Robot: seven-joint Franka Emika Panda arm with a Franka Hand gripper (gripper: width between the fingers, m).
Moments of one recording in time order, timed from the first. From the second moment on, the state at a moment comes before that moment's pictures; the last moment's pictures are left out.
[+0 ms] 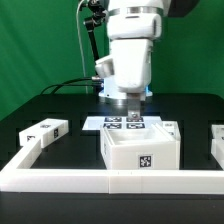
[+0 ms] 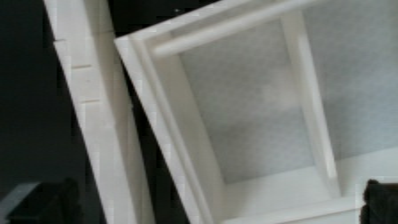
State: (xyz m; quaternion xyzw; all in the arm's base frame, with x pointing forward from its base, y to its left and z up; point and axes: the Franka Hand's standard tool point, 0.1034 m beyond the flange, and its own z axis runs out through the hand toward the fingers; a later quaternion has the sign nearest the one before) arm 0.575 0.002 0.095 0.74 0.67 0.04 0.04
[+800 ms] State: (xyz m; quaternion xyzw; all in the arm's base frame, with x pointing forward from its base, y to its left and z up) arm 0.544 0.001 0.077 0.66 0.75 0.01 0.04
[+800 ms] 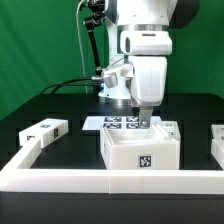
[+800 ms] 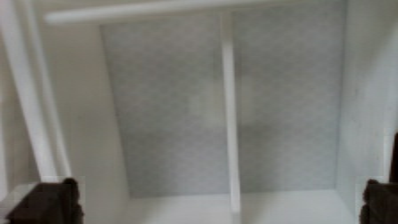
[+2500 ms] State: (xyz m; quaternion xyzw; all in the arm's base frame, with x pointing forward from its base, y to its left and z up) arm 0.471 0.004 0.030 0.65 0.76 -0.03 -0.01
